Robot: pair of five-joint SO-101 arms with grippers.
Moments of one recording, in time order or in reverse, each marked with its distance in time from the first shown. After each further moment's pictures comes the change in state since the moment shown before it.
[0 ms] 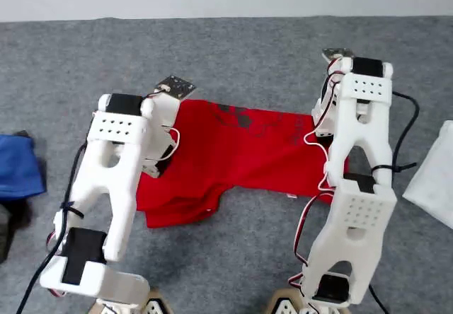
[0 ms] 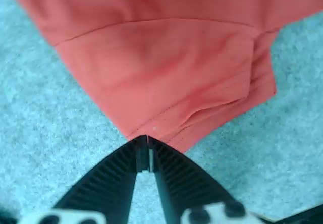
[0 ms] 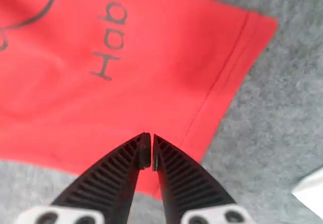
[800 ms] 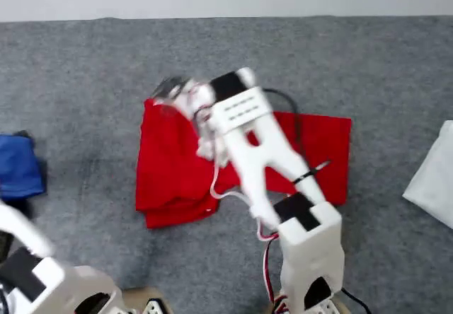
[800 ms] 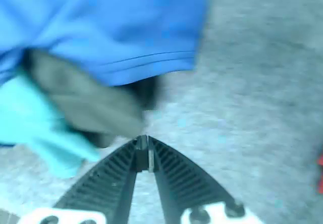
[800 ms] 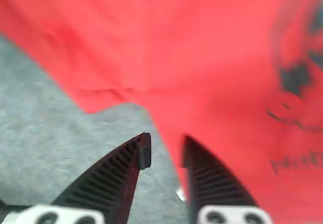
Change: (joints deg) left arm -60.1 0.4 -12.9 0.5 -3.9; right arm -39.9 -12.2 10.5 0.4 17.1
